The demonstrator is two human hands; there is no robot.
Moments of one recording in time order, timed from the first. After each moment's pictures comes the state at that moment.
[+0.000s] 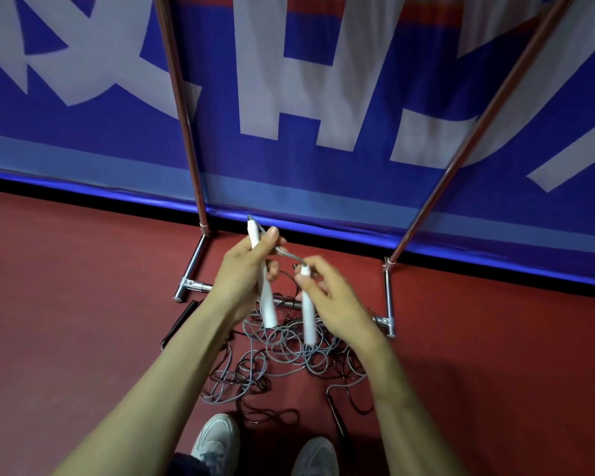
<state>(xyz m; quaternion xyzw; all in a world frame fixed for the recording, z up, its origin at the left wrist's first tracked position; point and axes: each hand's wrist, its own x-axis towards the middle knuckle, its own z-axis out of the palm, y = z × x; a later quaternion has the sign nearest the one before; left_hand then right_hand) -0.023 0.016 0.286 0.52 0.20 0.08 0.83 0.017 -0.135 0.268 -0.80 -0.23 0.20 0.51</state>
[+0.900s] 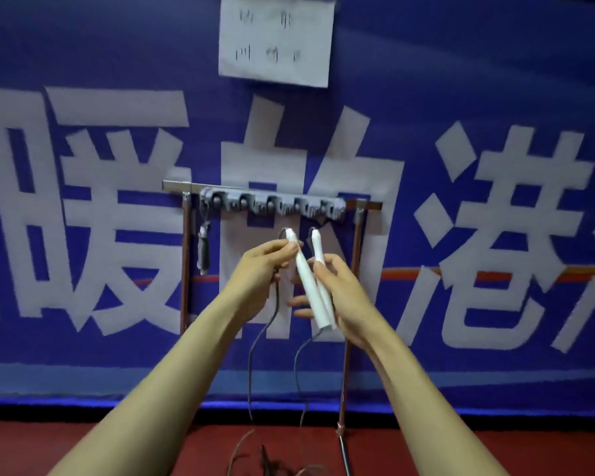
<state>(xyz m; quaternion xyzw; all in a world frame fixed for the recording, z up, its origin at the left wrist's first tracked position) -0.156 -0.071 0.688 0.67 -0.07 0.17 0.72 -0.133 -0.220 0.674 -0.65 -0.27 0.07 0.71</state>
